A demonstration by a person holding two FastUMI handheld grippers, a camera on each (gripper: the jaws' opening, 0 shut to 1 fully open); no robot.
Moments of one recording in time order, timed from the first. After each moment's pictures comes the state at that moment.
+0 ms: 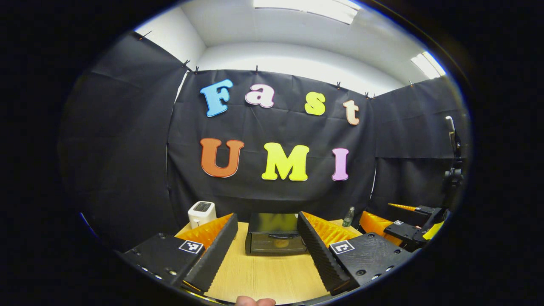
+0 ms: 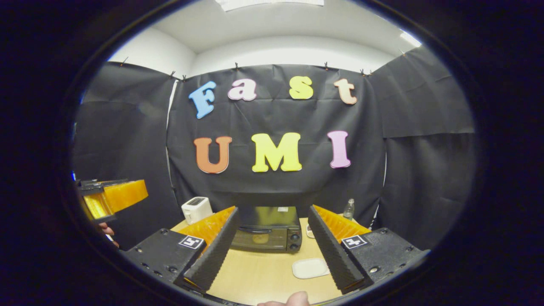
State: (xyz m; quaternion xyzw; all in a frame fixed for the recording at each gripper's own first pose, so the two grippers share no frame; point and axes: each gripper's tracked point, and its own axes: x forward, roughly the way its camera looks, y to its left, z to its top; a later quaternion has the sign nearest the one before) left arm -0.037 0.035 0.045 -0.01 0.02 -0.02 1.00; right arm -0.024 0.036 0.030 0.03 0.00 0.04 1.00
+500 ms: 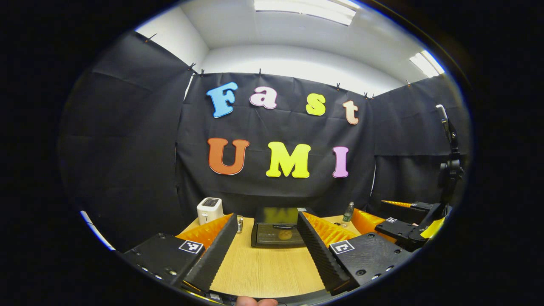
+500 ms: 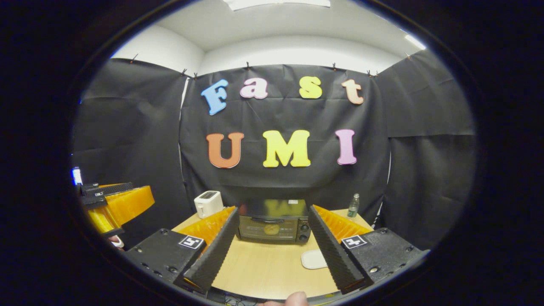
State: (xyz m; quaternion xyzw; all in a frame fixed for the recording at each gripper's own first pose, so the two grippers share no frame) left arm -0.080 0.041 0.034 -0.02 0.02 -0.01 1.00; right arm -0.059 0.066 0.024 0.01 0.01 0.07 1.00
